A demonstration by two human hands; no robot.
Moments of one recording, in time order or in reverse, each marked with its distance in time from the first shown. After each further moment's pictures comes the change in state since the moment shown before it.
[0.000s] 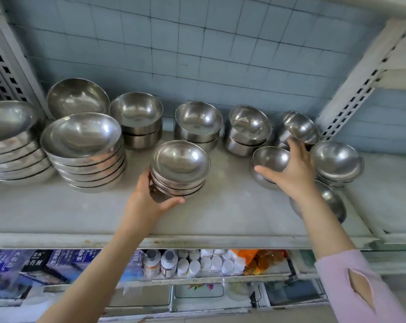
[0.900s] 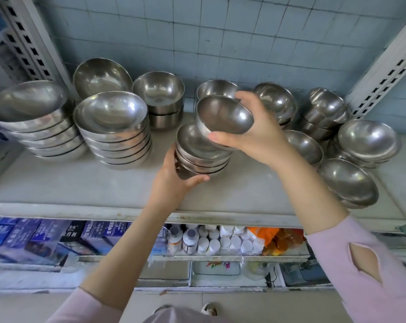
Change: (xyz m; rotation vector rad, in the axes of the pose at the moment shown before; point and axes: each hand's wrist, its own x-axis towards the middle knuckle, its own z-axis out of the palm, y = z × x) left_hand 0.000 -0.003 -0.005 0.010 -0.011 0.024; right_hand -0.036 -0.141 0.016 0.455 -0.307 -0.207
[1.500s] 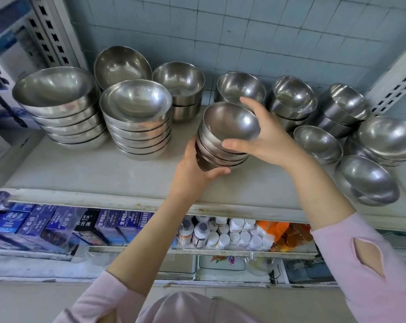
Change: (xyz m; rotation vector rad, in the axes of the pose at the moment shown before) left_hand 0.001 0.001 0.001 -0.050 -0.001 0.023; right_hand -0.004 0.003 0.021 -0.094 -0.161 0.009
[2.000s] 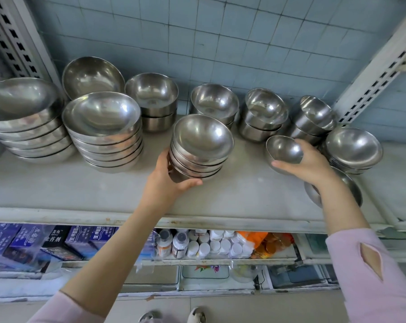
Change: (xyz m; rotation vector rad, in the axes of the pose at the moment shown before) left_hand 0.002 0.003 0.002 0.055 -0.001 -0.013; right_hand -0.024 0.129 -0.092 -0.208 0.191 0.428
